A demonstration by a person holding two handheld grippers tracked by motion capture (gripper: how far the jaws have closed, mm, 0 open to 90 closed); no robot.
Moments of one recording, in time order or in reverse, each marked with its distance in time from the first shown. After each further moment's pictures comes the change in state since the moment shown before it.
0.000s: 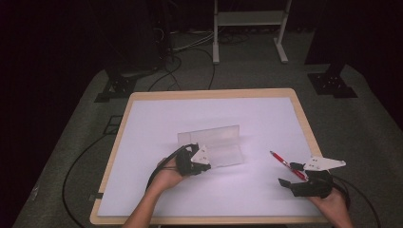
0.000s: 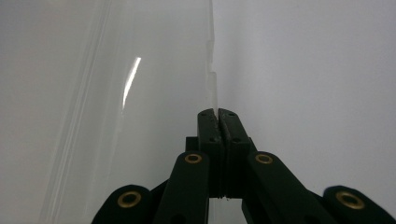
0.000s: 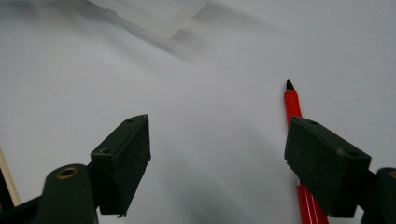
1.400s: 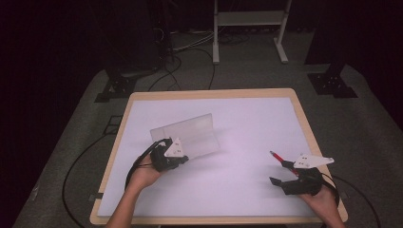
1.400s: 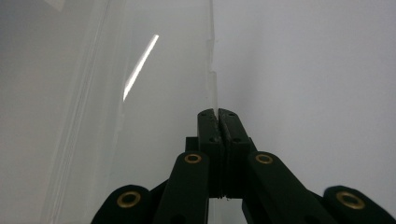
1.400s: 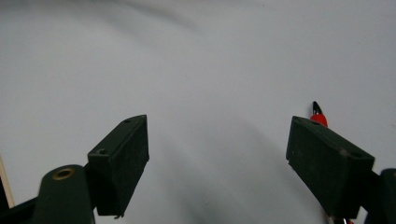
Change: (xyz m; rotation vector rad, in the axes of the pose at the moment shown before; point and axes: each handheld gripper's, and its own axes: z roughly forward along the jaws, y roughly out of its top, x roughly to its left) left arm 0.016 -0.040 -0.051 0.013 0.128 -0.084; right arm 0.009 0.012 0.018 -0.004 0.029 -0.019
